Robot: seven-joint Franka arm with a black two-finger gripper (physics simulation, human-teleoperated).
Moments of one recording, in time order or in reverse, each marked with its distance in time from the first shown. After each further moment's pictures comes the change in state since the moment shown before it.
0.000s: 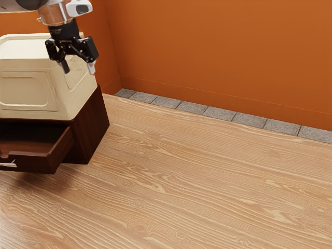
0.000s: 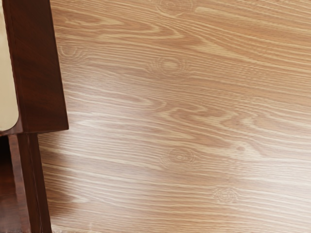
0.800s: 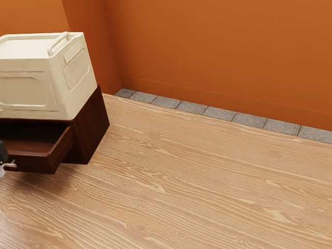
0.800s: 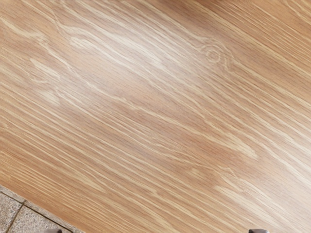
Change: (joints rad) arm 0.232 -0.835 0.170 -1.129 0.196 0.180 -0.082
